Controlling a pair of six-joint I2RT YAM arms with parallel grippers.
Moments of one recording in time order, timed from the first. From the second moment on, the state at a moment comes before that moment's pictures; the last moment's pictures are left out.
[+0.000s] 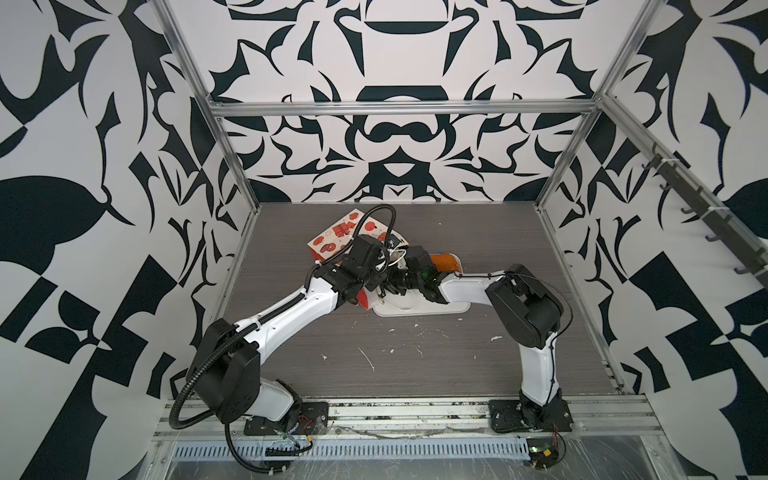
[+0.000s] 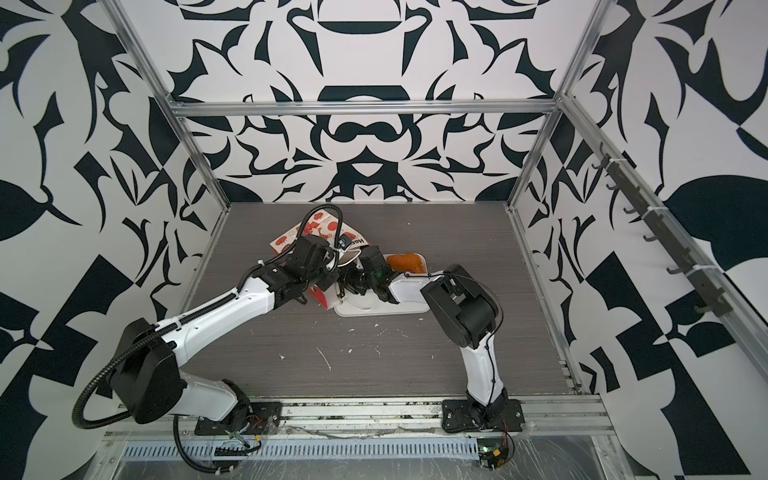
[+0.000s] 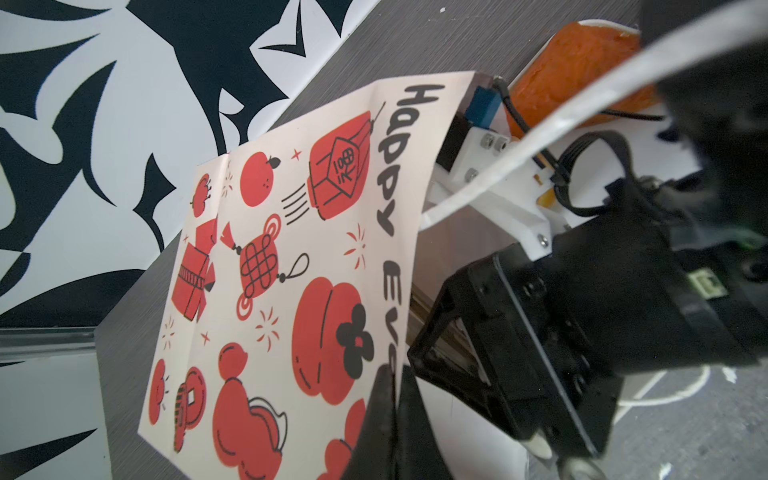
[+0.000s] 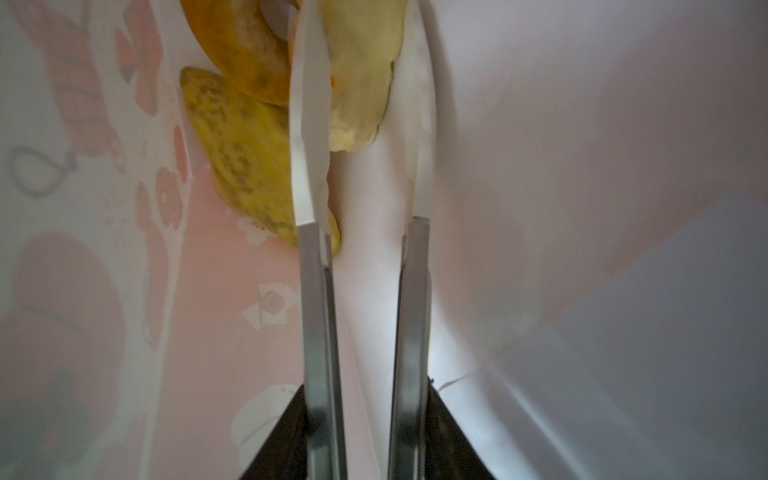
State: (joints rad) left arm -0.69 1.45 1.07 -0.36 -0.23 0.31; right arm 0.68 2.02 1.15 0.33 -0.43 1.16
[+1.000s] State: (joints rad) left arm -0.69 1.43 1.04 -0.33 -0.23 0.30; right arm 0.67 2.03 1.18 0.35 -0.50 1.18
